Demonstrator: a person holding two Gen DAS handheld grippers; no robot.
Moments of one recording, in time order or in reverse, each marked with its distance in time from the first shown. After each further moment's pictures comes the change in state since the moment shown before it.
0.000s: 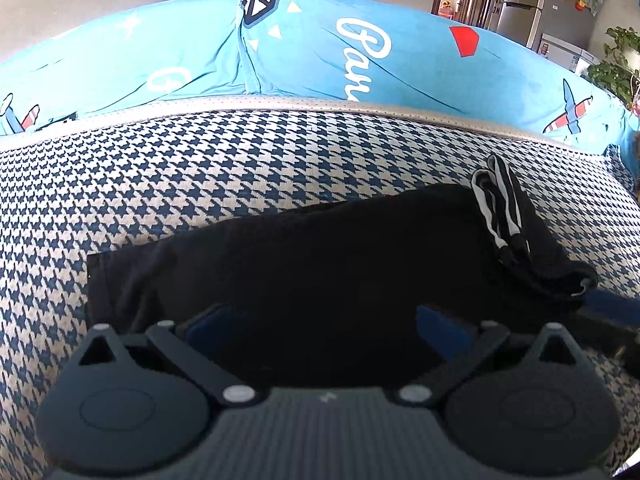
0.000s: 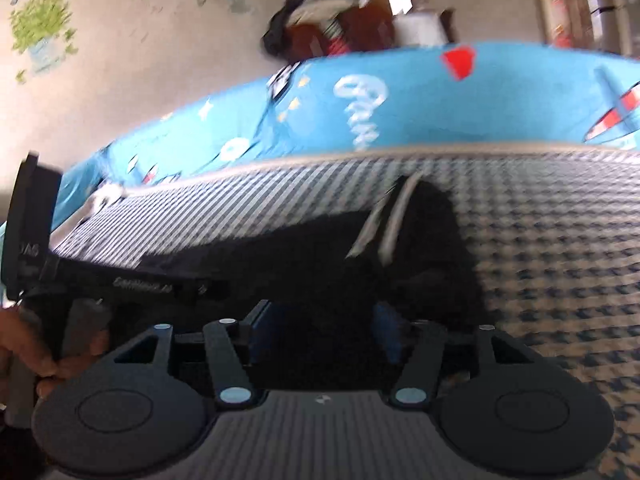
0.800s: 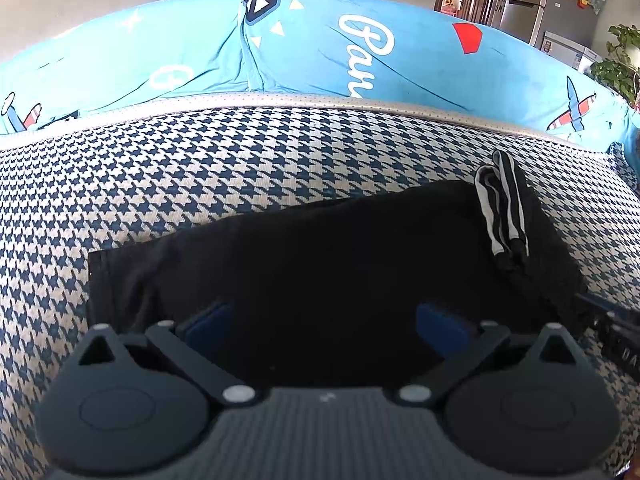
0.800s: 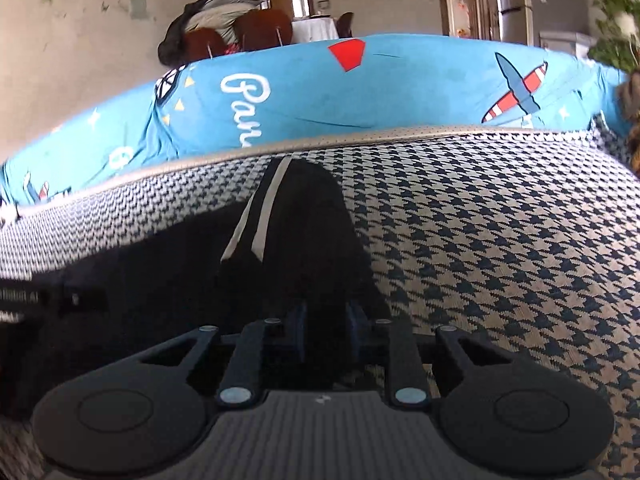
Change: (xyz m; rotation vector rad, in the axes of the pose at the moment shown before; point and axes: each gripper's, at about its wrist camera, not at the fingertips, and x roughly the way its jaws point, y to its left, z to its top) left arm 0.004 0.000 0.000 -0.001 0.009 0.009; right arm 0.023 -0.014 -0.015 0.071 0.013 -0.316
